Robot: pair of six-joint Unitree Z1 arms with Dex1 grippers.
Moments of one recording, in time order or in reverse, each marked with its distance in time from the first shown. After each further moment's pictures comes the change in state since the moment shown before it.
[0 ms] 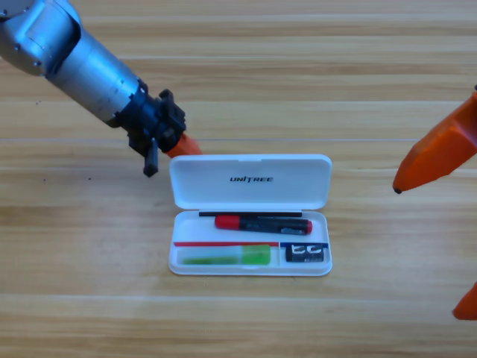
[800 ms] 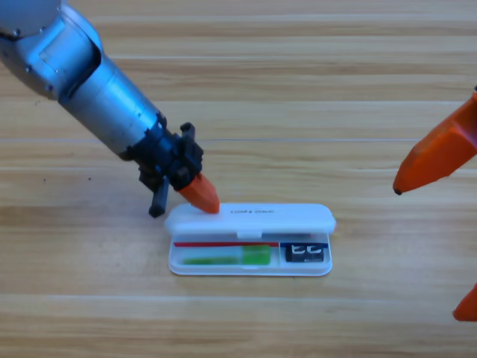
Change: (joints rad) arm 0 -0.127 -0.043 0.068 0.035 0.024 0.022; arm 1 0.000 0.000 0.002 0.000 0.000 0.000
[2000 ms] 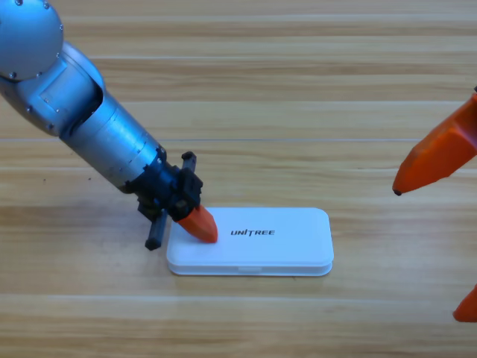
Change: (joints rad) arm 0 -0.031 0.000 0.137 -0.135 0.018 0.019; arm 1 0.000 0.000 0.000 0.000 0.005 0.001
